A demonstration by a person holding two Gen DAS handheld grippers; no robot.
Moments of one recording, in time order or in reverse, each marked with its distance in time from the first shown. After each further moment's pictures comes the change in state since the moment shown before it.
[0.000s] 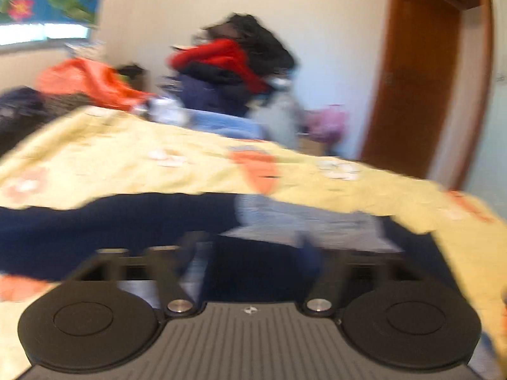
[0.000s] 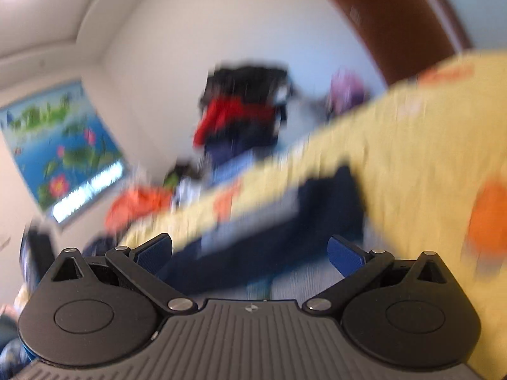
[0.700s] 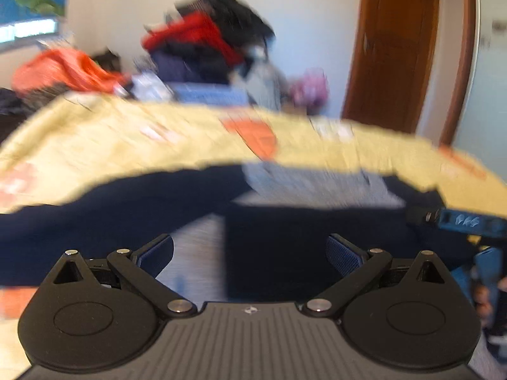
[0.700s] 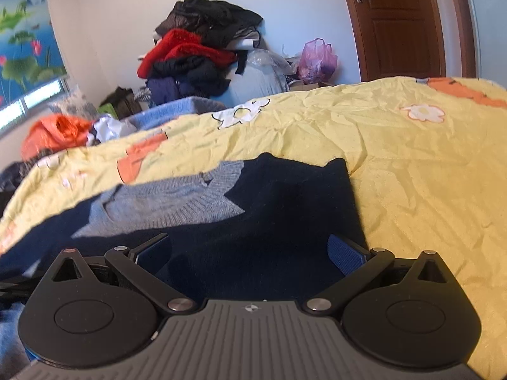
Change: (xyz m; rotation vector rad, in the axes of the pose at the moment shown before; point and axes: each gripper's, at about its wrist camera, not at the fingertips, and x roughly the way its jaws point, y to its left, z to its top) left arm -0.020 0.044 -0.008 0.080 0.044 -0.014; right arm 0.157 -0.017 0.009 -0.245 0.268 -0.285
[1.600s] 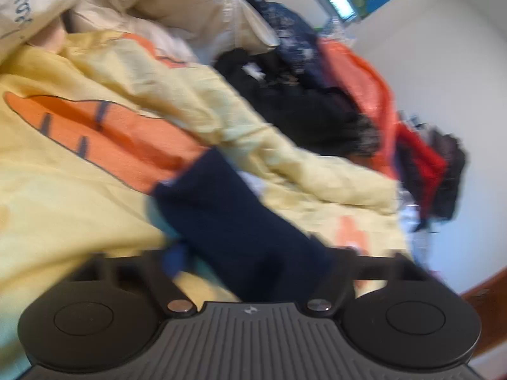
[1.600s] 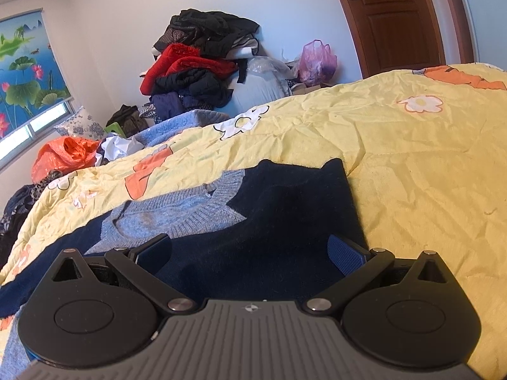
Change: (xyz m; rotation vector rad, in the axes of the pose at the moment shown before) left arm -0.069 0.385 -0.061 -1.015 -0.086 0.368; right arm -0.005 -0.015 -0.001 0.094 -0.040 0.065
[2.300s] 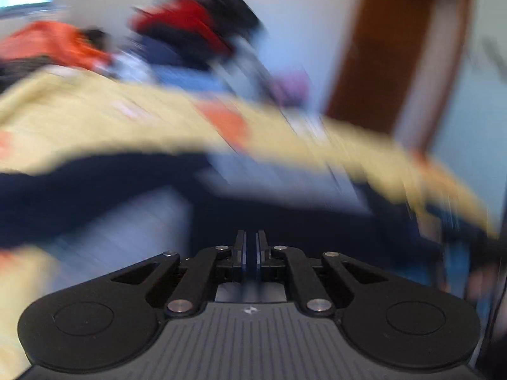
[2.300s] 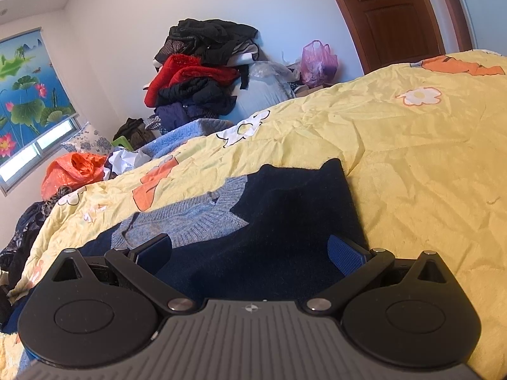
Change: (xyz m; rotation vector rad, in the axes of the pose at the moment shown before) left arm -0.059 -0.259 -0.351 1.040 0.280 -0.427; right arm -0.003 -0.008 0.000 0.059 -0.022 0.042
